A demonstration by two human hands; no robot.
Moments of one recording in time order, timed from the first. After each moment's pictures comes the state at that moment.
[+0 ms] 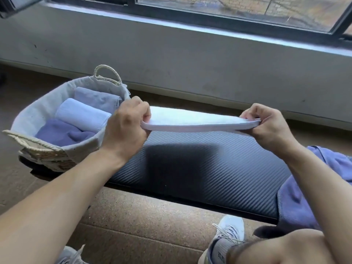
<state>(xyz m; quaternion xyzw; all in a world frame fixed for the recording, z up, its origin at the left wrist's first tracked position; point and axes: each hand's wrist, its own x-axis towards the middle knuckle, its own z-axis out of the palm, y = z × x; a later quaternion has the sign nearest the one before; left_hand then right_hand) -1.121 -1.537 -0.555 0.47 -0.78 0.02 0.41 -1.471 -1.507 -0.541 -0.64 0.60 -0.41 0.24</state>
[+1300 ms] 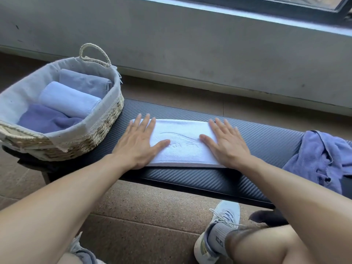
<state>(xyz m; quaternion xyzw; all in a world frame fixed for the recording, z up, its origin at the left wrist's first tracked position) -1.138 -1.538 -0.651 0.56 -0.82 -0.14 0.00 -1.425 -1.498 -0.643 -0.68 0.72 0.00 0.13</state>
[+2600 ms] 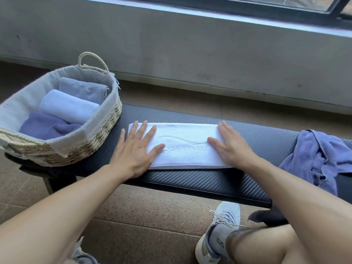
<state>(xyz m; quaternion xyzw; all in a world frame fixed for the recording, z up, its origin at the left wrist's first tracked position) -1.136 -1.523 -0.653 0.57 -0.81 -0.12 0.03 -1.446 -1.493 -0.638 -0.63 0.75 -0.09 0.18</state>
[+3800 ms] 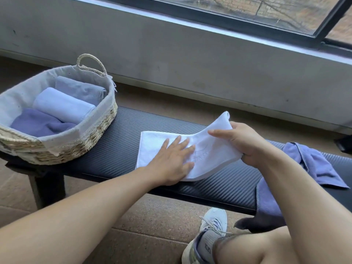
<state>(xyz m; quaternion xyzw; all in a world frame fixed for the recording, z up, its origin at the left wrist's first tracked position) -1.236 -1.501 -0.636 0.42 -0.88 -0.23 0.05 -1.436 -1.479 -0.538 -0.42 0.68 -0.35 0.49</state>
